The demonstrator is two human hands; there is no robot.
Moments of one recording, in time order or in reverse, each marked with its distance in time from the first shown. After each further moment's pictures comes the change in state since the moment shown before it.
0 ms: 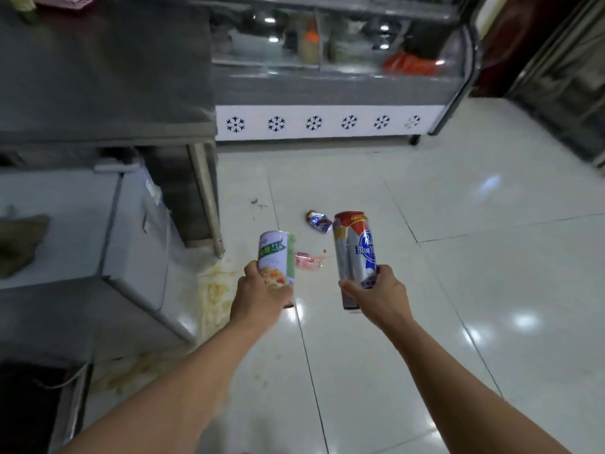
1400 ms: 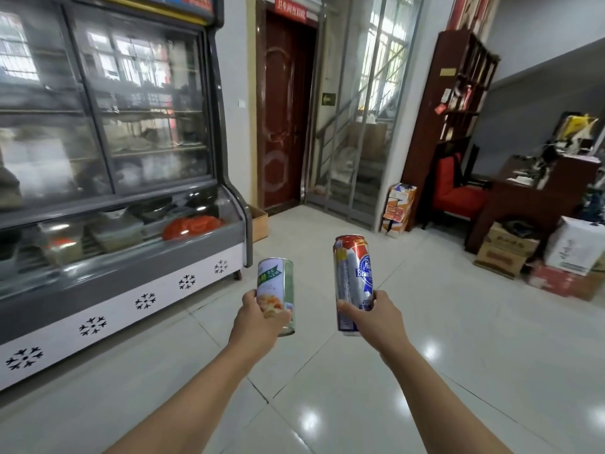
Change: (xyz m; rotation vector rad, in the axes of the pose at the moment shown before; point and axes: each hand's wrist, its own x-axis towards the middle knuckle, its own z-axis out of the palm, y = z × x) left_hand -0.004 0.622 0.346 -0.131 -0.378 0.601; right_hand 0.252 0.155 -0.580 0.419 0.603 0.092
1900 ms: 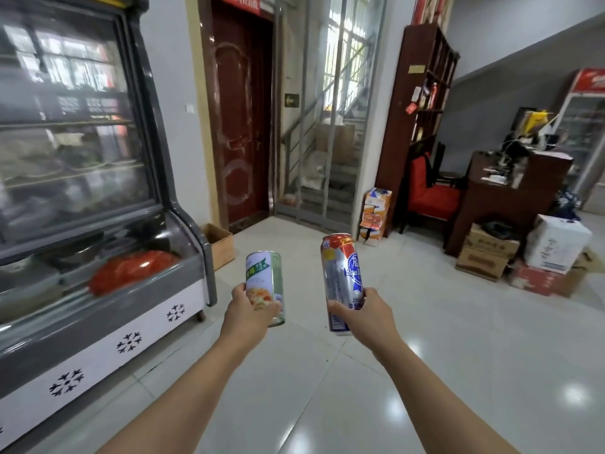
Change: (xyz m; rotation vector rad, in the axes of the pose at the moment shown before) left_hand 0.321 0.077 0.086 -0.045 -0.044 0.086; right_hand 0.303 -0.031 0.033 -0.011 0.081 0.028
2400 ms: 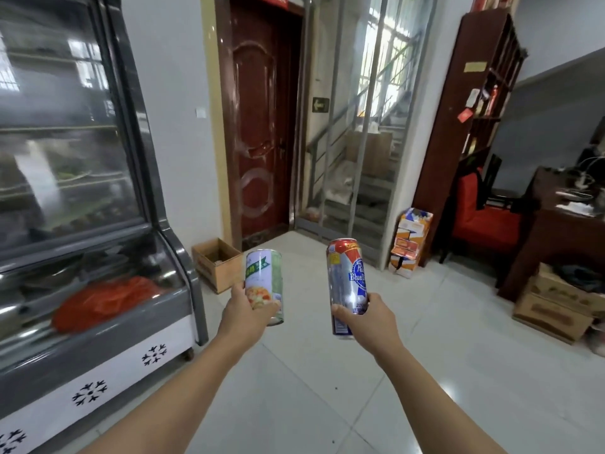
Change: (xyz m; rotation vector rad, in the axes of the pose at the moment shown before) left_hand 0.317 0.056 0.141 0.046 0.111 -0.018; right_hand 0.383 0.004 0.023 0.007 -0.096 -0.047
